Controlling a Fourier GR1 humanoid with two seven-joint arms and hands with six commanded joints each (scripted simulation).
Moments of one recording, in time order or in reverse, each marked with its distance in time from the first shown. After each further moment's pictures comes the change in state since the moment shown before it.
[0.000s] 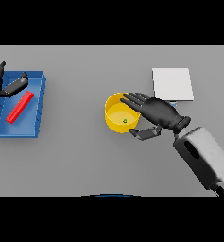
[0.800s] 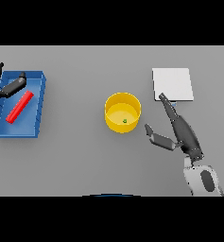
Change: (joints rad) left arm 0.014 0.009 0.009 -0.007 0.007 0.003 0.006; right arm 0.425 0.216 -0.275 -0.220 -0.344 -0.266 0.030
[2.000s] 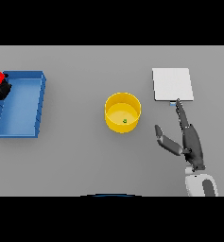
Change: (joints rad) left arm -0.004 -0.072 0.032 0.106 -0.175 0.228 0.080; right arm 0.109 0.106 -0.082 0.007 -0.130 -0.086 -0.049
